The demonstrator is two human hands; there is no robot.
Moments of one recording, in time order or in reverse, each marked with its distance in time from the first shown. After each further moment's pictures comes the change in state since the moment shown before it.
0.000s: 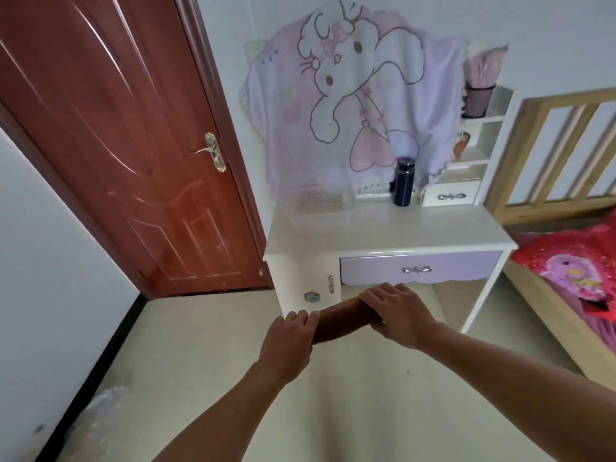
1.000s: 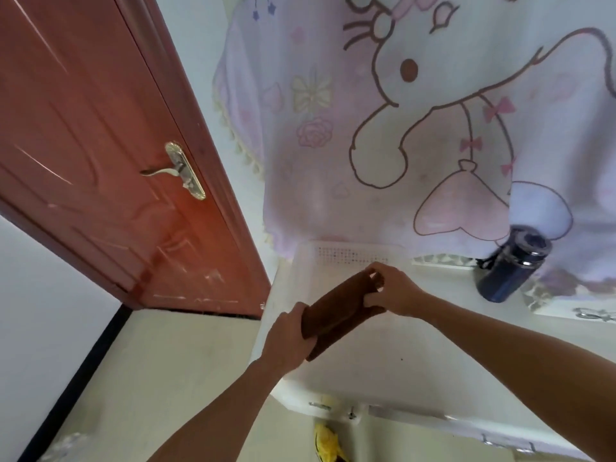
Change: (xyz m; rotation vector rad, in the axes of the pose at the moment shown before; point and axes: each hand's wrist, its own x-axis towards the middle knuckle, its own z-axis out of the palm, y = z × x) left_hand 0.482 -0.218 0.095 -0.745 -0.105 -0.487; right_hand 0.500 0.281 0.146 0.934 -0.394 0.418
